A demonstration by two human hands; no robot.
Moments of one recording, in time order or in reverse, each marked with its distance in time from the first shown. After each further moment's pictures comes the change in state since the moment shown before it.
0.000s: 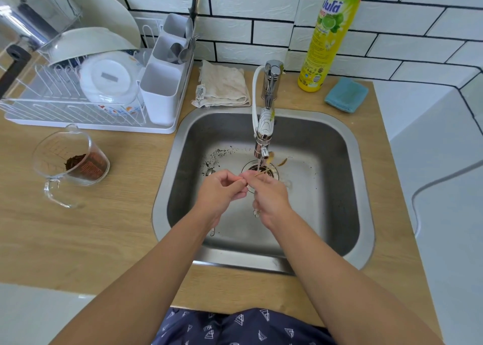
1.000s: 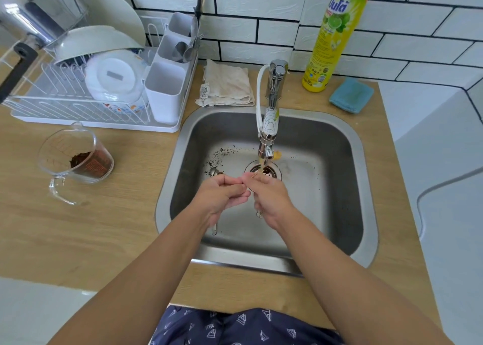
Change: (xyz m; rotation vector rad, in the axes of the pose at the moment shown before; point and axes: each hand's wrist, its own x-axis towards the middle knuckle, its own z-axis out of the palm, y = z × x) left_hand -0.002 0.007 -0.009 -0.191 -0.011 -0.217; right_hand 0.008 0.003 -0.004 -0.090 -0.116 -0.027
